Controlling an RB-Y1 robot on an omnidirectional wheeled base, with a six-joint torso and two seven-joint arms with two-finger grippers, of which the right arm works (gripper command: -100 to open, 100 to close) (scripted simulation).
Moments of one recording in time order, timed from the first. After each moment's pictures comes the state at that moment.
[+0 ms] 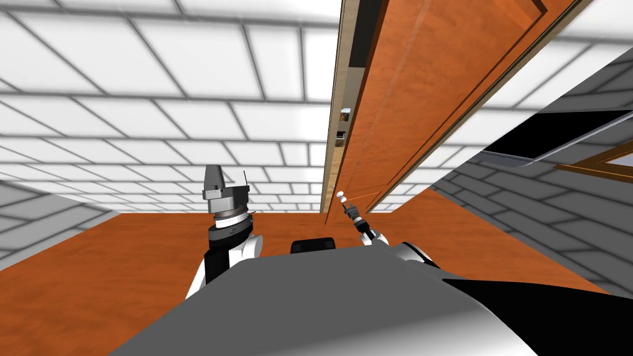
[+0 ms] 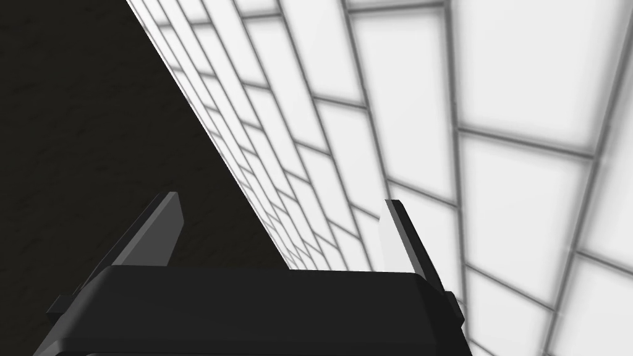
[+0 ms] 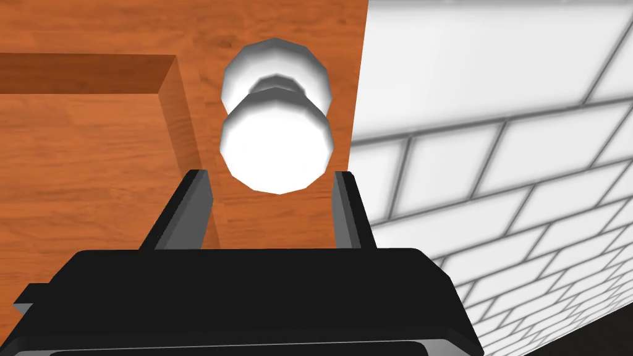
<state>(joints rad) -0.19 -0.37 0.20 -0.36 0.03 -1.11 1.15</state>
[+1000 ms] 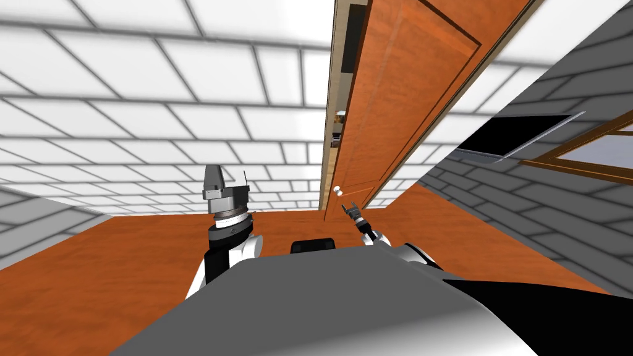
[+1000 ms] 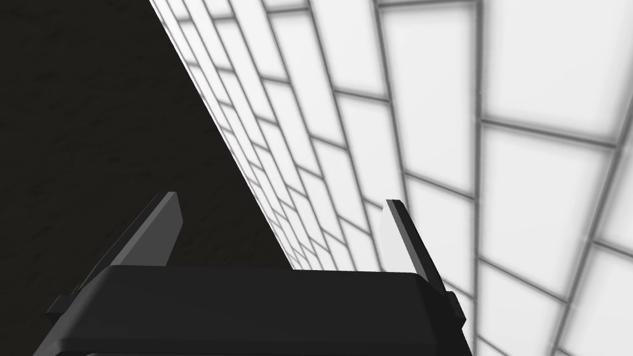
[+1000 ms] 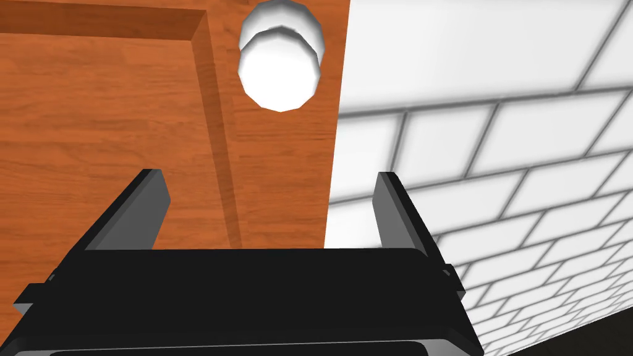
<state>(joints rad) -0.17 -0.39 0.19 -0.37 0.02 -1.12 1.15</state>
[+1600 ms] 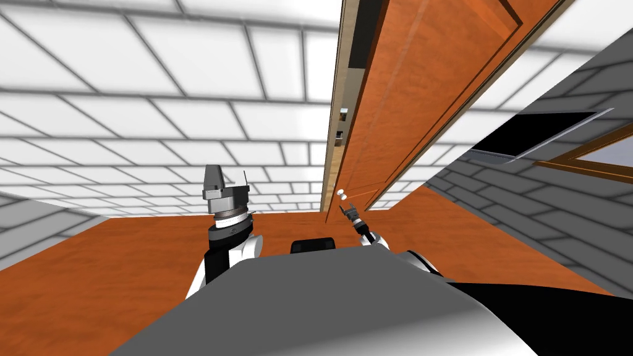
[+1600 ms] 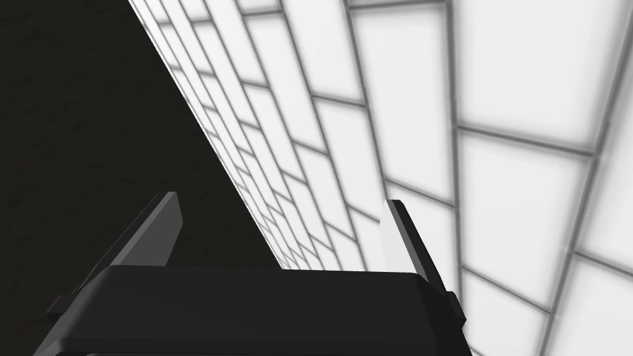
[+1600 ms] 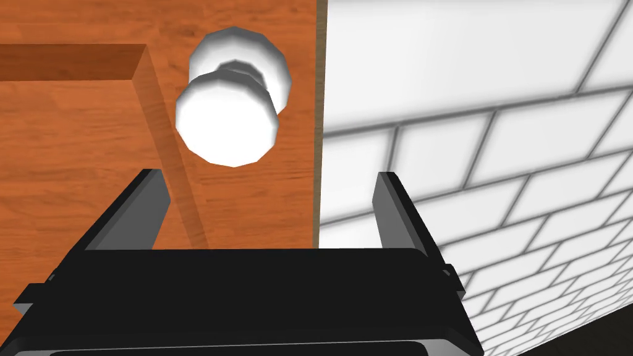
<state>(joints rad) -0.12 -0.34 0.11 -0.46 0.13 -1.09 1.12</state>
